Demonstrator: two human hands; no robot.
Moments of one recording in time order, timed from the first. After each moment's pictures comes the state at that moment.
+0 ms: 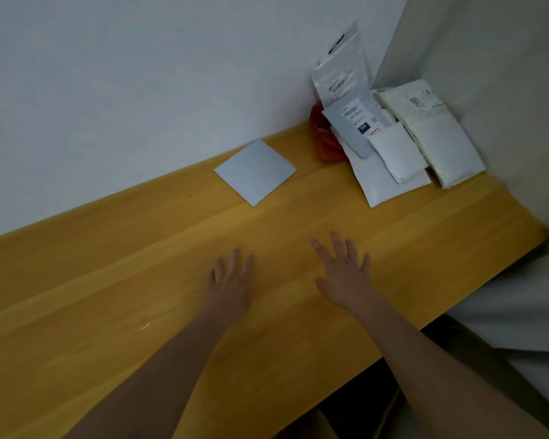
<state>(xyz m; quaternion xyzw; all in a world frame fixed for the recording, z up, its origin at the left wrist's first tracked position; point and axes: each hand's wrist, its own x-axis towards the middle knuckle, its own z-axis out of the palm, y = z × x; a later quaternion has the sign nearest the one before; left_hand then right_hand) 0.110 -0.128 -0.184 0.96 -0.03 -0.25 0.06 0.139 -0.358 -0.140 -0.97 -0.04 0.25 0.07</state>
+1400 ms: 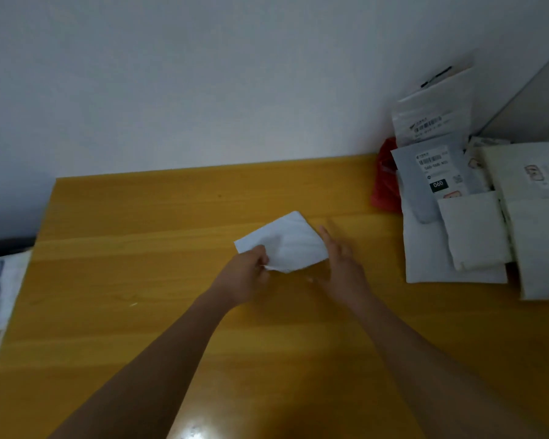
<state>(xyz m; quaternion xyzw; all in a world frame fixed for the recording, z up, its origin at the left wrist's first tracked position) 0.194 -0.164 -0.166 0.91 0.13 -0.13 0.38 0.289 -0.368 -0.175 -0.92 -0.18 0.27 0.21</state>
